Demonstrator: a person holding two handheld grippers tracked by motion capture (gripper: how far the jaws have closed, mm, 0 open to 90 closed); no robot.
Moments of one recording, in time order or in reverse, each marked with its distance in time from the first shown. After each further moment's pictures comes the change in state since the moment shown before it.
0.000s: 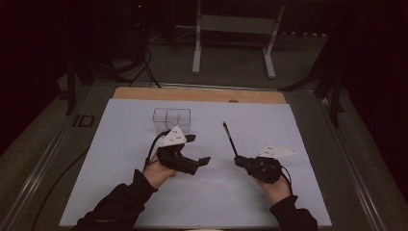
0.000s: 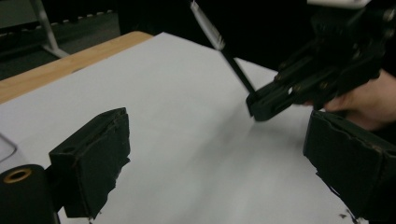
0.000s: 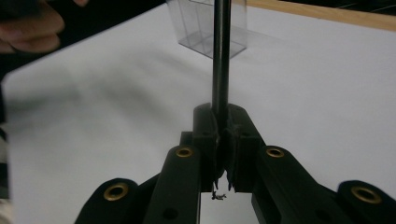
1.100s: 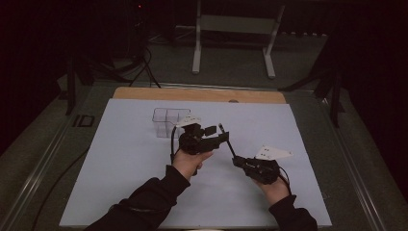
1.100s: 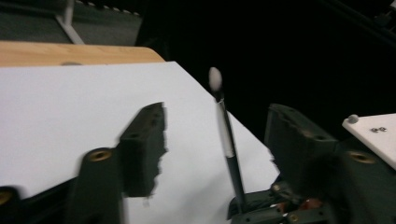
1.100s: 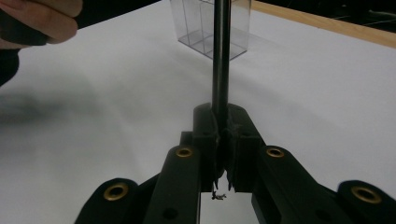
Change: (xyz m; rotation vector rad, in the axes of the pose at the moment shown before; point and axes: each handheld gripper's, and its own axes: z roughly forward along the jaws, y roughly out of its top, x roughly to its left) left arm -0.002 0.028 0.052 -0.119 0.047 -0.422; right arm 0.006 0.002 0.003 0.002 -0.008 -0.063
